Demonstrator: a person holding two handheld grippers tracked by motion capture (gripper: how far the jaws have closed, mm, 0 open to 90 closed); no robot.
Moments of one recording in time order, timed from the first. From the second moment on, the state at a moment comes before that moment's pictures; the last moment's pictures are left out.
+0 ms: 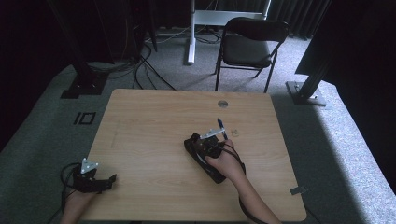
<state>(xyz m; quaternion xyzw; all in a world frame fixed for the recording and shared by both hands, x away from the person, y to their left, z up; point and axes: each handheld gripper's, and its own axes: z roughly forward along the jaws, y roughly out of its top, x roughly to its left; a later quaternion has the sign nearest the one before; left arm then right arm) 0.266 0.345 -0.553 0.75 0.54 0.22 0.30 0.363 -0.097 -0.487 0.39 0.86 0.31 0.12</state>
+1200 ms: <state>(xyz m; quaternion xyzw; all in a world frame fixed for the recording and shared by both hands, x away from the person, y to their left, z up) 0.266 0.345 -0.553 0.75 0.54 0.22 0.30 0.351 -0.125 -0.443 0.37 0.82 0.40 0.14</state>
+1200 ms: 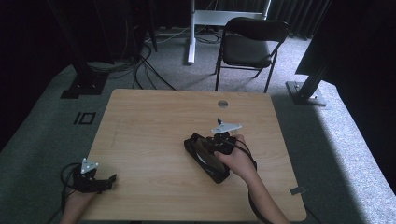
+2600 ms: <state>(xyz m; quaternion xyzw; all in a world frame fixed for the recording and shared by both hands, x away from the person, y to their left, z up) 0.266 0.345 -0.553 0.75 0.54 0.22 0.30 0.385 -0.202 -0.488 0.50 0.74 0.40 0.22</state>
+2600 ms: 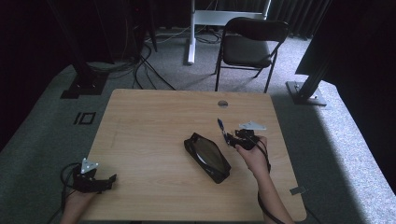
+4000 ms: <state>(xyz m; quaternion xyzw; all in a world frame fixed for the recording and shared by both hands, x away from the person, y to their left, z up) 0.266 0.345 -0.553 0.75 0.54 0.22 0.30 0.431 -0.221 -0.538 0.55 0.71 0.37 0.21</state>
